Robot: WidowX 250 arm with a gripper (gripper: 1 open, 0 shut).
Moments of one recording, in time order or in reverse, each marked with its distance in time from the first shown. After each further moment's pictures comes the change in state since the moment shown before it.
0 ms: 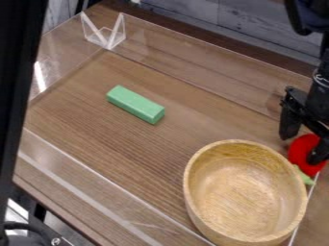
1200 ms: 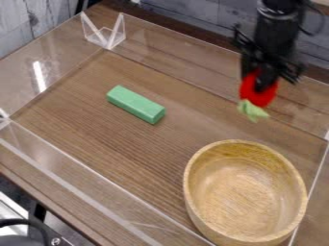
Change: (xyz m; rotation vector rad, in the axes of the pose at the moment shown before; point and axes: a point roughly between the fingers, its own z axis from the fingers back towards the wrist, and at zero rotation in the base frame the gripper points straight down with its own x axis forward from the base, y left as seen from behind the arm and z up) arm -0.034 0.089 0.094 0.135 -0.132 0.219
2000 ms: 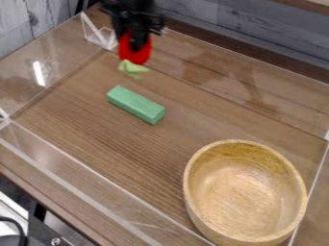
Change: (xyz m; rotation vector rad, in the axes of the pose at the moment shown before) arm -0.081 0.168 0.020 0.154 0.045 0.309
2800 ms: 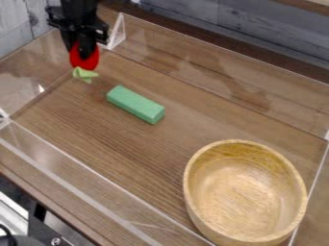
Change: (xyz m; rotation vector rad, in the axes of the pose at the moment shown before) arm -0.006 0.074 -0.052 0.074 0.003 0.086
